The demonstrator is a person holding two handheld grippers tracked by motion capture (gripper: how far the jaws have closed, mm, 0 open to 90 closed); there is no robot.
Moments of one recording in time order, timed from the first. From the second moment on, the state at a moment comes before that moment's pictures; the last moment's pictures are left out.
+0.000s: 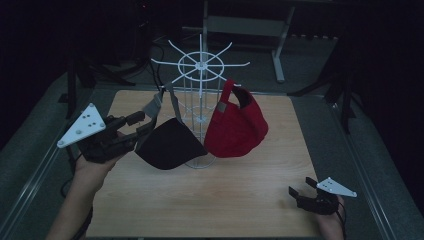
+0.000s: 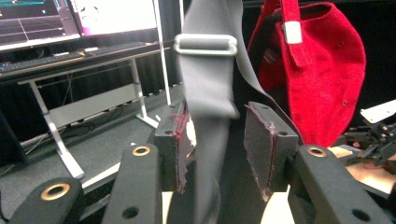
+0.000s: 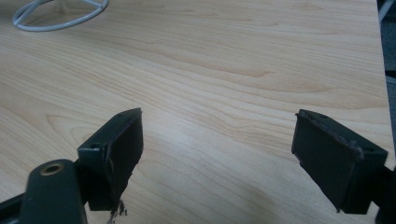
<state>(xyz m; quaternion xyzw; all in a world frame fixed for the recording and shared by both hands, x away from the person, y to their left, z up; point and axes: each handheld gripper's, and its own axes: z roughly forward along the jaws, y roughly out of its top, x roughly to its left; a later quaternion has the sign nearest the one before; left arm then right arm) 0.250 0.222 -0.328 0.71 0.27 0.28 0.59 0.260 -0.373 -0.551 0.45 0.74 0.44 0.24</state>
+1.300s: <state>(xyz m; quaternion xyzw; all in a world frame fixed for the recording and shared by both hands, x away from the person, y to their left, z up) 0.225 0.271 -0.469 0.70 0.37 0.25 0.56 0.259 -0.370 -0.550 0.44 0.75 0.44 0.24</state>
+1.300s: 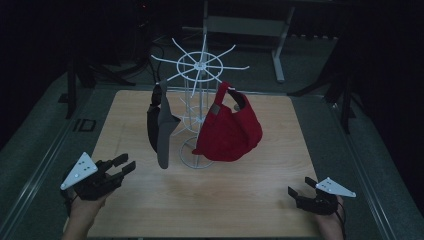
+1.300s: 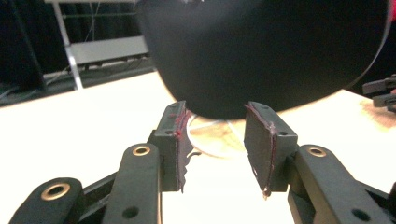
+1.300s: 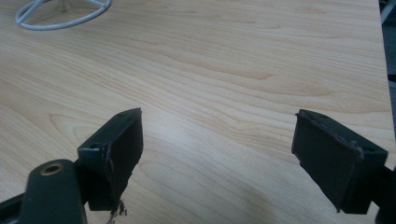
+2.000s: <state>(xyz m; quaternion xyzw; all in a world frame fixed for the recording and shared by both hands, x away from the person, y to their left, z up) 0.214 0.275 -0.542 0.73 0.41 0.22 0.51 0.259 -0.369 -0.552 0.43 0.75 0.43 0.25</state>
